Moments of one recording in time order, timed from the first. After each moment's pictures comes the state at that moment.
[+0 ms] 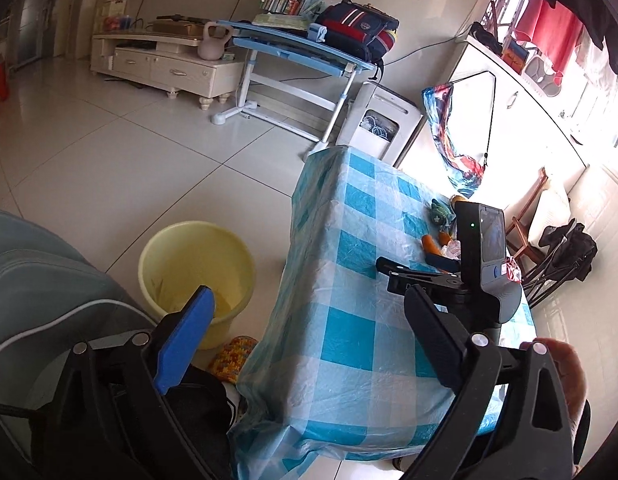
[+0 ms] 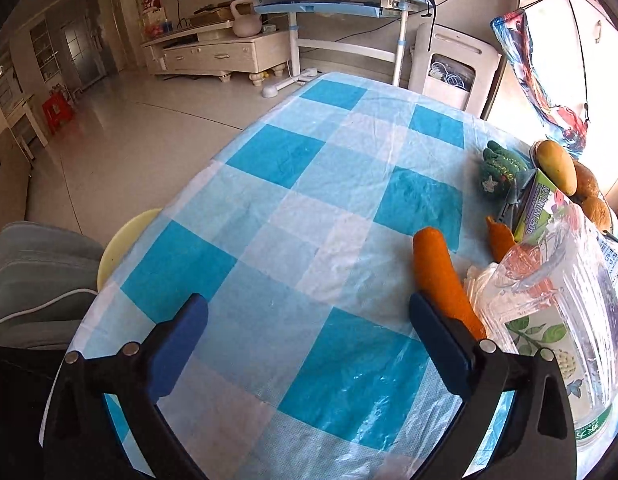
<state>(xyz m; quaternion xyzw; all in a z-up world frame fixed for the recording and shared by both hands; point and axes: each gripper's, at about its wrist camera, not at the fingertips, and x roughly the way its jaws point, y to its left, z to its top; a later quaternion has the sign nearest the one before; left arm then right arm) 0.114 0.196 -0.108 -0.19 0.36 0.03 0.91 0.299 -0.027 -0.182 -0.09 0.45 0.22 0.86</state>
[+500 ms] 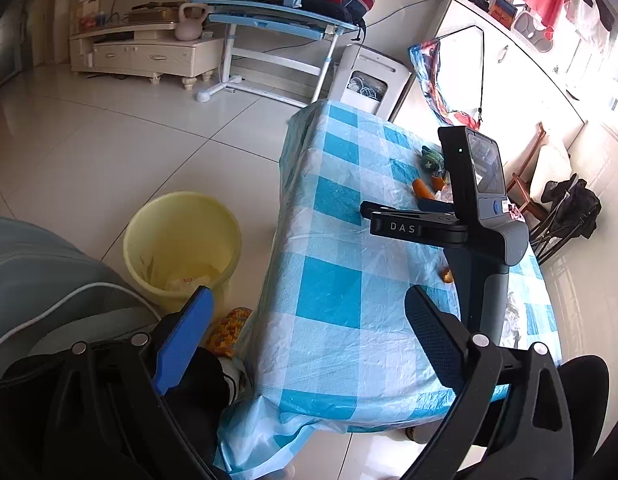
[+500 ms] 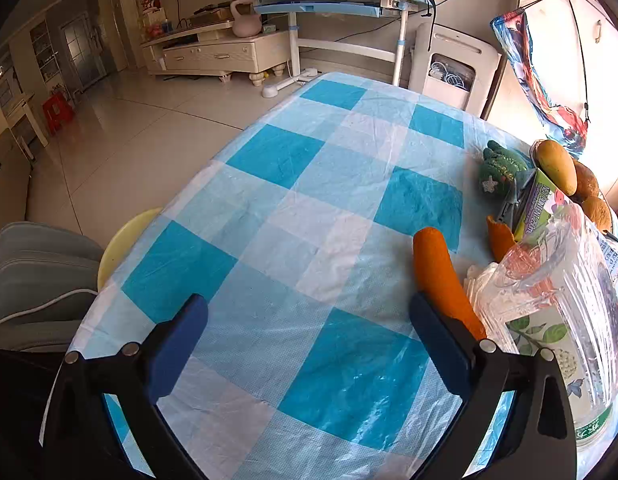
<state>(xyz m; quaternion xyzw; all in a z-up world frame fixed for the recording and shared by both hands) 0.122 0.155 -0.135 -0.15 0.41 0.01 0.90 0.299 -0.028 -0.182 -0.09 0.45 0.22 0.86</state>
